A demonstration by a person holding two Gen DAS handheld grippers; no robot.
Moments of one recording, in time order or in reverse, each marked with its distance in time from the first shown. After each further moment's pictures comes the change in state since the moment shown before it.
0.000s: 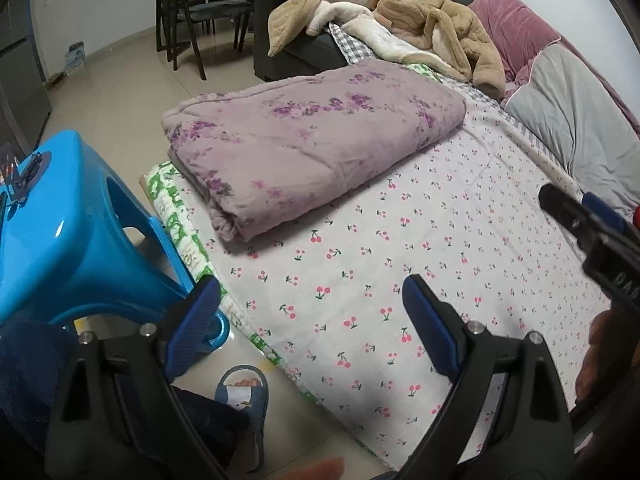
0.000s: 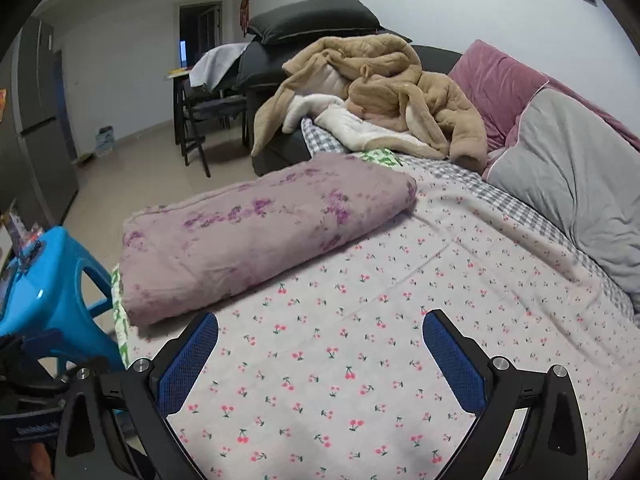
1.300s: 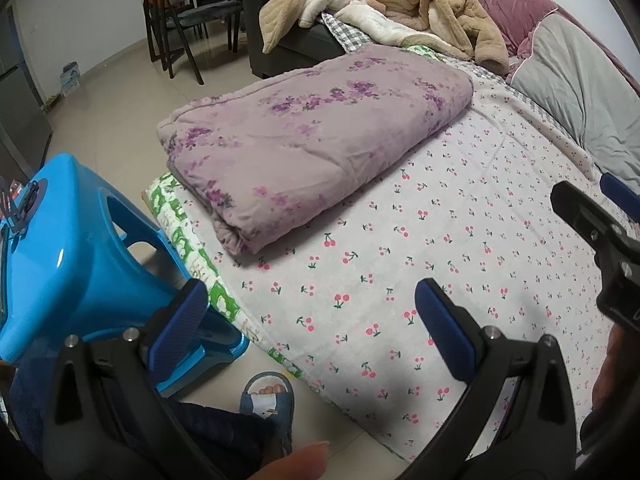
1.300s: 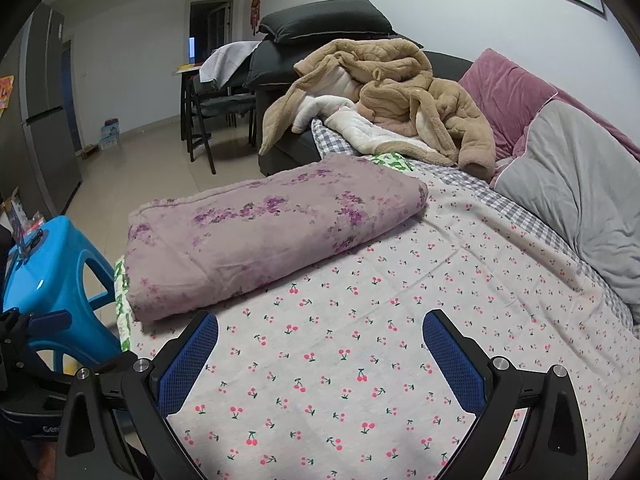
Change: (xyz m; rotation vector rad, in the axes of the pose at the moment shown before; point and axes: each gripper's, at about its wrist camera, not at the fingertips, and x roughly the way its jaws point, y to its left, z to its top) left arm 0.019 -0.004 0.008 0.087 0.020 0.057; right arm 0.004 0.018 -0.008 -0.060 -0.002 -0.010
